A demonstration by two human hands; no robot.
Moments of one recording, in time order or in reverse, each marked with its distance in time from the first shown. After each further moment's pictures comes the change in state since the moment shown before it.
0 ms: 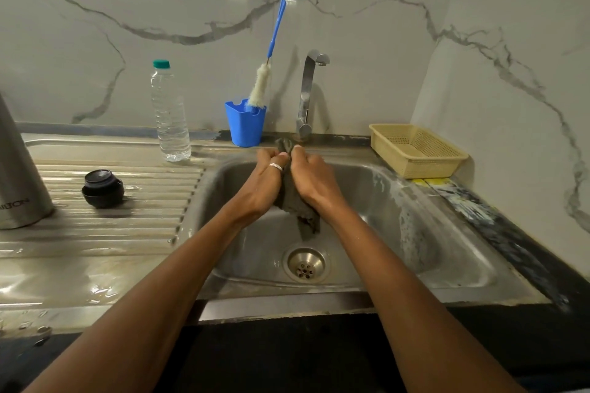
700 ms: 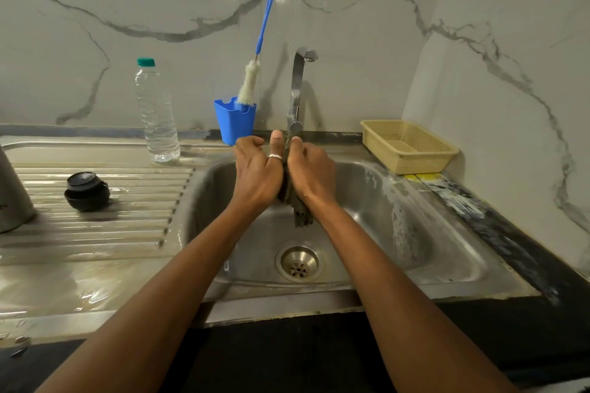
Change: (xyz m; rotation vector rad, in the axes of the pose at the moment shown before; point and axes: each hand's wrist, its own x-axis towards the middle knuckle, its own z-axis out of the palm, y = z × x) left_hand 0.004 0.012 0.017 0.208 0.323 0.099; right_hand 0.003 0.002 -0.002 0.124 0.219 -0.034
